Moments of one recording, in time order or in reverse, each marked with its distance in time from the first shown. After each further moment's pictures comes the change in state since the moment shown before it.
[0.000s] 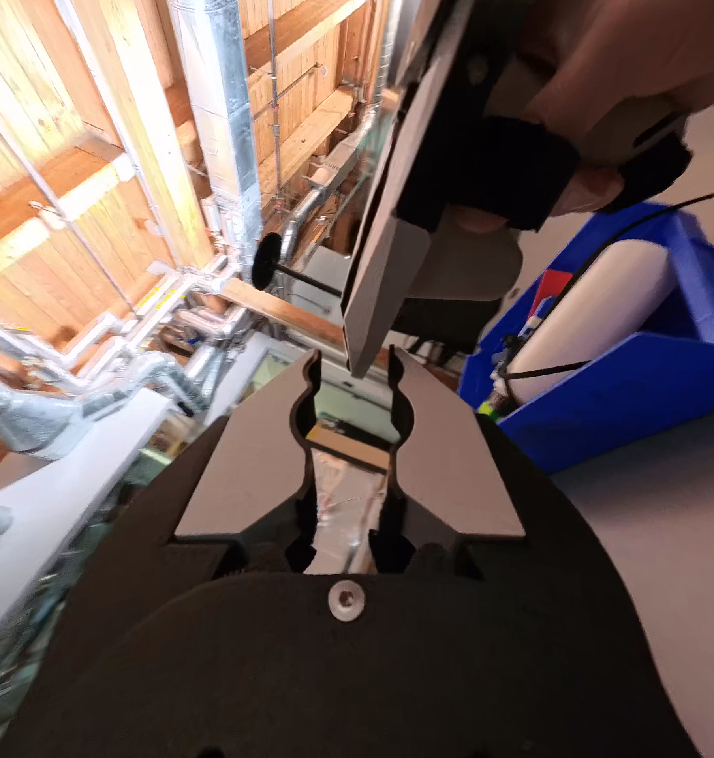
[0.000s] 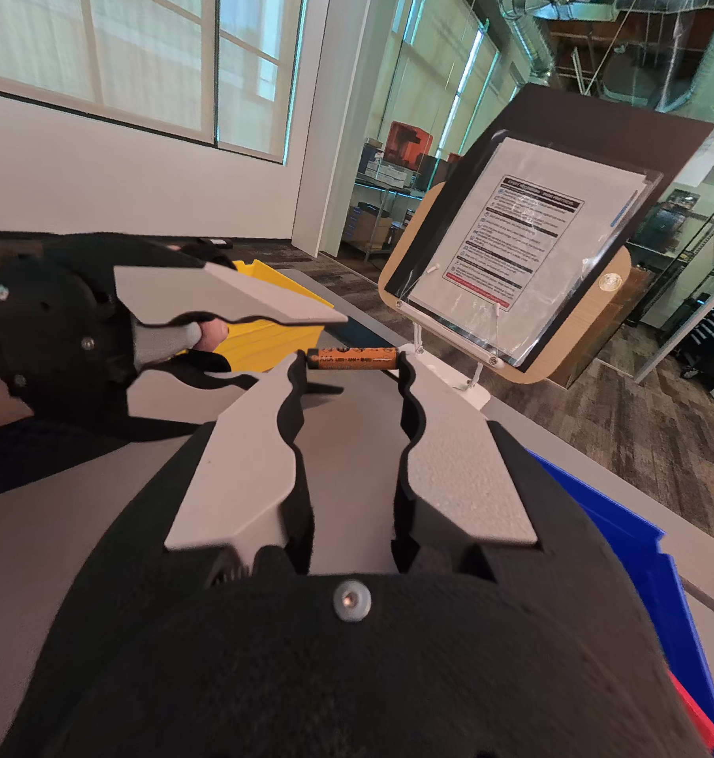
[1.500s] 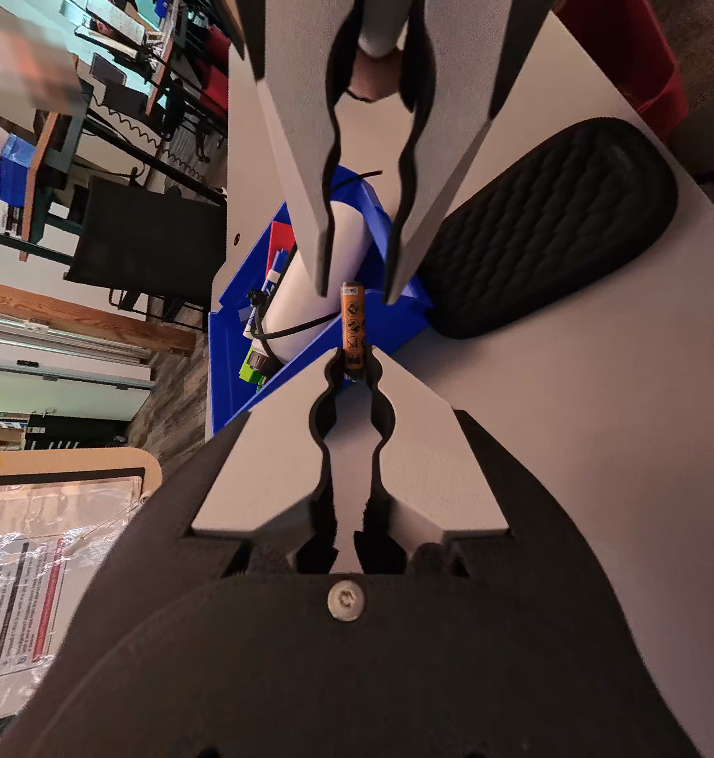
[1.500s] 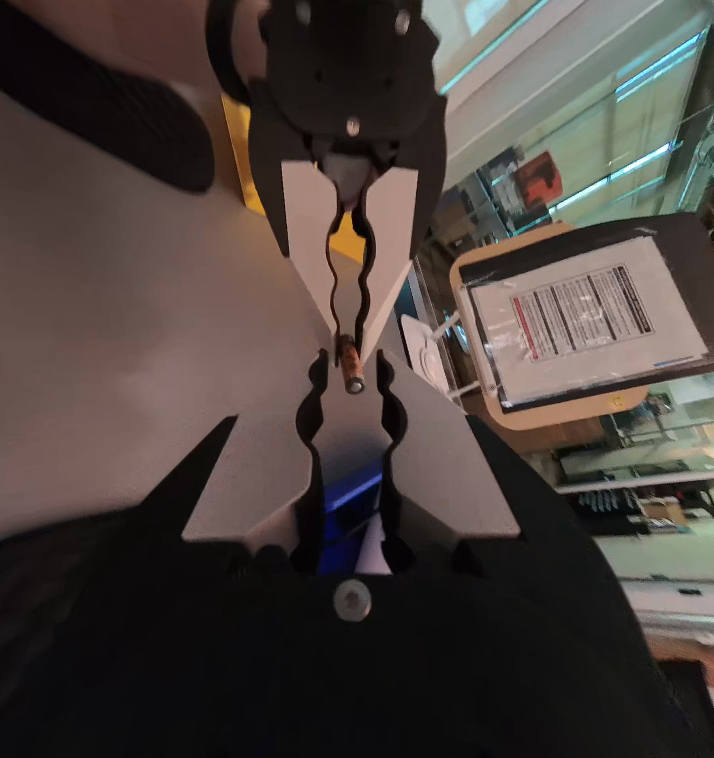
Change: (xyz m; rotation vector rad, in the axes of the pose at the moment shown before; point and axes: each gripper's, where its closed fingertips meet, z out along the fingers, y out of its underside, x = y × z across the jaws) left arm 0.106 0.006 -0.020 -0.151 0.769 -0.248; right arm -0.038 0.072 -0.053 -0.128 -0.288 -0.682
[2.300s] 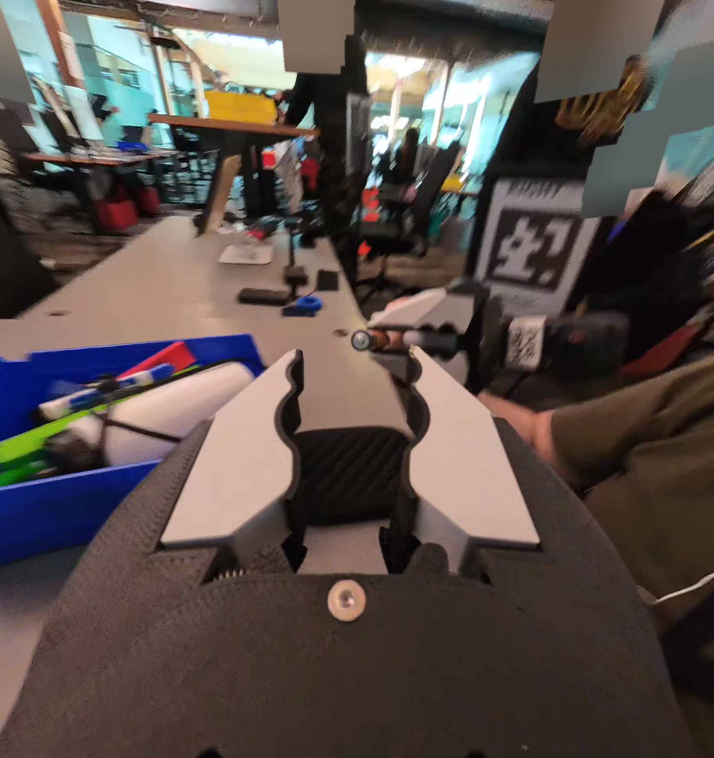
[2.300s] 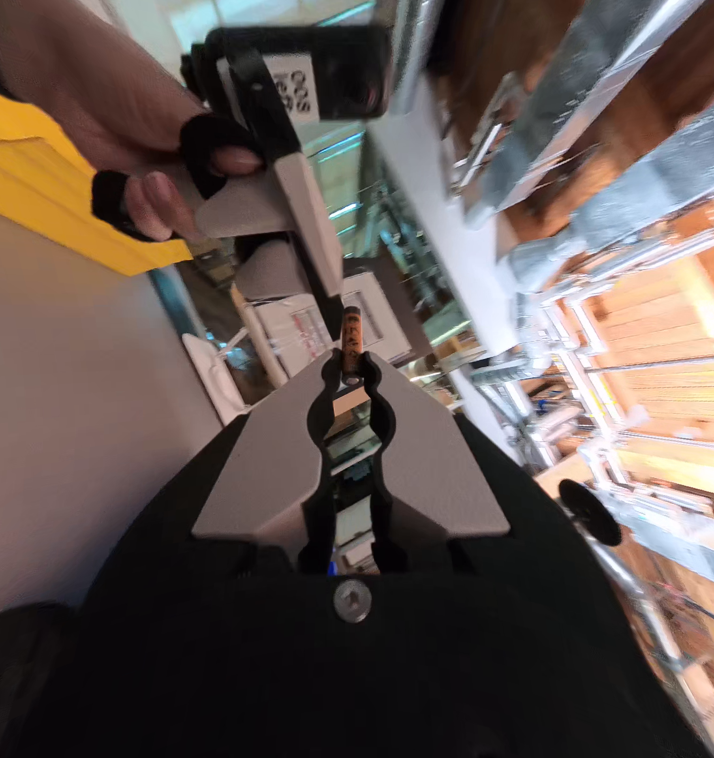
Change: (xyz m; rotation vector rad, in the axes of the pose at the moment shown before) left arm -0.041 -0.066 -0.044 0.619 0.293 -0.803; right arm 0.039 -0.025 -0.041 0.048 0.681 -0.249
